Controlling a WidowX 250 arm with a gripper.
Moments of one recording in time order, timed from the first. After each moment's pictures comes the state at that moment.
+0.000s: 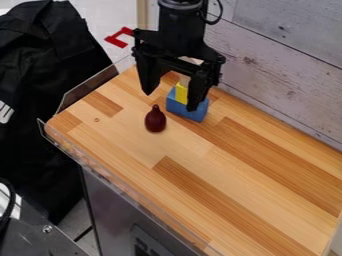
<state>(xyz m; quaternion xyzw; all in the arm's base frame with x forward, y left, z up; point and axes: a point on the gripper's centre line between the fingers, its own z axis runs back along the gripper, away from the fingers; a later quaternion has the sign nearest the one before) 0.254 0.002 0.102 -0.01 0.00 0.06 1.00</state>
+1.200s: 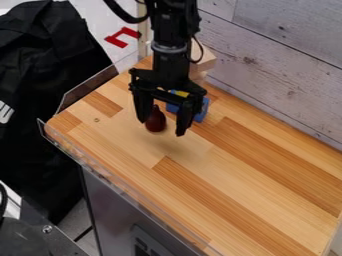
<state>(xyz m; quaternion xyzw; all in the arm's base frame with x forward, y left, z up) 0.269 0.028 0.028 -0.03 0.06 0.08 0.99</state>
